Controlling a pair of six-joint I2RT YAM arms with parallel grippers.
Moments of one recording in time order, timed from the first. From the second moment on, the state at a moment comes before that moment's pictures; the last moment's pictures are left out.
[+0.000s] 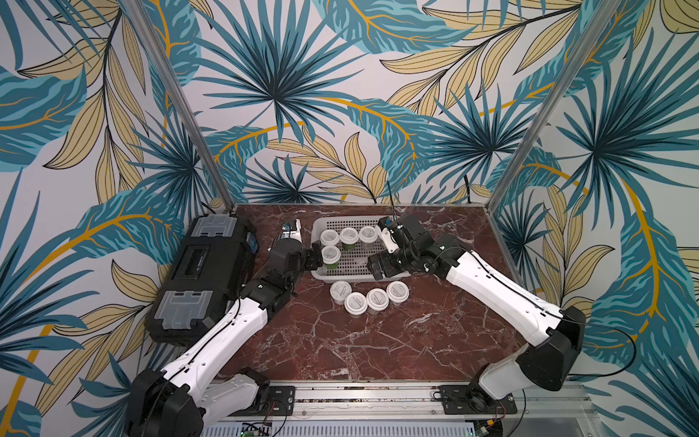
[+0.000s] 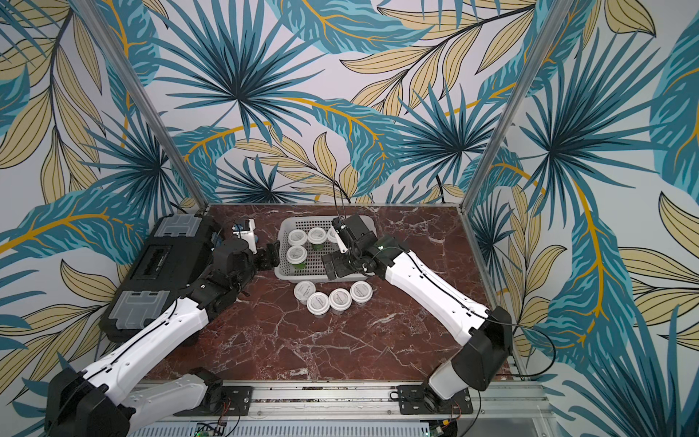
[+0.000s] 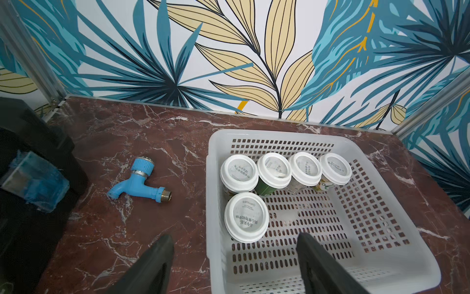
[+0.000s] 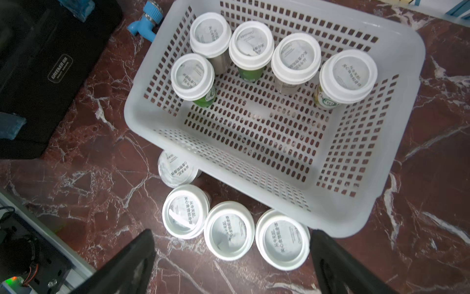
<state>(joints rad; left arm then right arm) -0.42 1.13 0.84 -0.11 -0.25 -0.37 0.71 1.52 1.50 -0.90 0.08 0.28</state>
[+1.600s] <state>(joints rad) -0.33 1.26 0.78 0.01 -0.06 -0.40 0.98 1.90 1.58 -0.95 0.17 0.31</state>
